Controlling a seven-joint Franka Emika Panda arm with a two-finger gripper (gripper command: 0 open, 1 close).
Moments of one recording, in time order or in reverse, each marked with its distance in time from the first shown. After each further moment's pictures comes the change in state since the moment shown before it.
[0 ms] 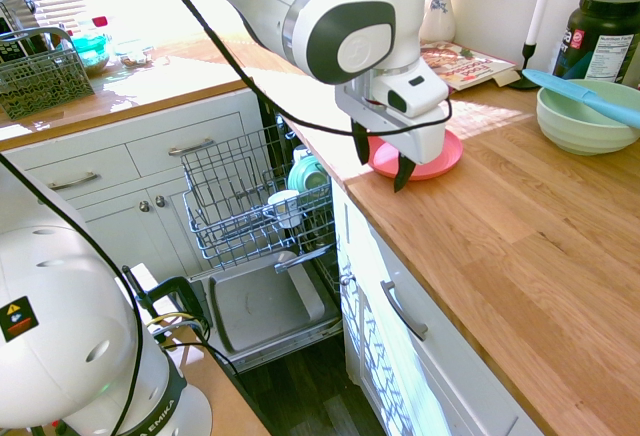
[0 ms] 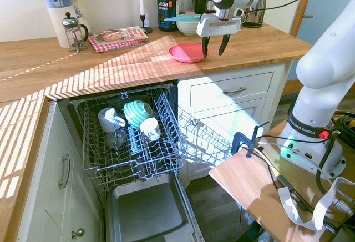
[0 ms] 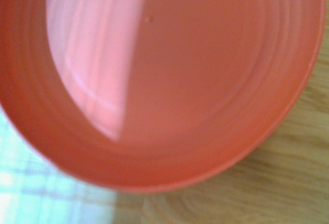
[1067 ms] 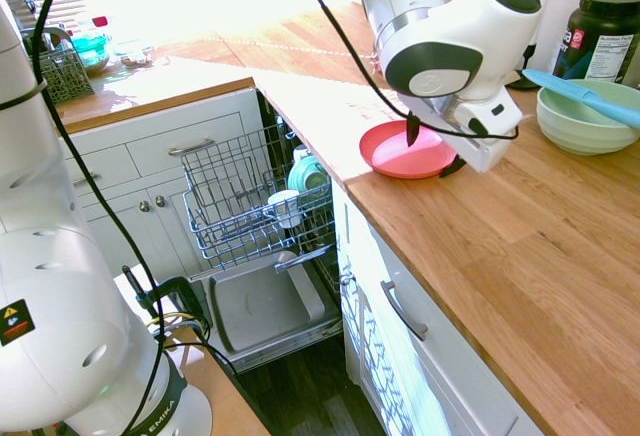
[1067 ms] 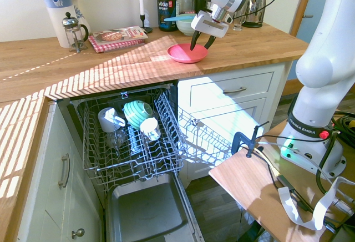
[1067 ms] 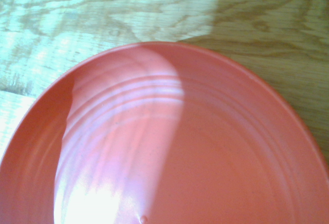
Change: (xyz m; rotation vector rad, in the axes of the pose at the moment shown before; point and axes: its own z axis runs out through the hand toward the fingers) arm 0.098 -0.041 0.045 0.223 -0.185 -0.083
